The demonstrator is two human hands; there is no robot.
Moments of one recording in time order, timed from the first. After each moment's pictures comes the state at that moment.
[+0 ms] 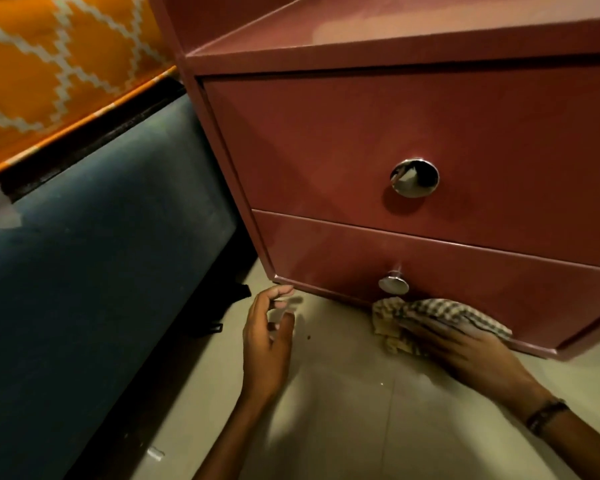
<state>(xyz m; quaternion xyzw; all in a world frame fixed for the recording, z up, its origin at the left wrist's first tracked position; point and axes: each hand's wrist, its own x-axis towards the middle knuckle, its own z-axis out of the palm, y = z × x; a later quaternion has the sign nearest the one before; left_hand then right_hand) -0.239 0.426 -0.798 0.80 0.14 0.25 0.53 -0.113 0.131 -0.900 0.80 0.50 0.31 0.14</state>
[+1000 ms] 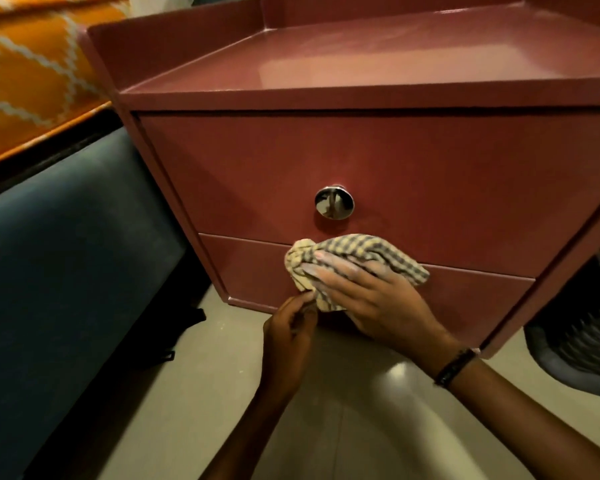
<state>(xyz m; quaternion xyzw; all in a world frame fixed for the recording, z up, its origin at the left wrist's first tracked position) -0.191 0.351 -0.792 0.80 0.07 0.21 0.56 -0.117 0.199 -0.753 0.78 0.48 0.39 0.07</state>
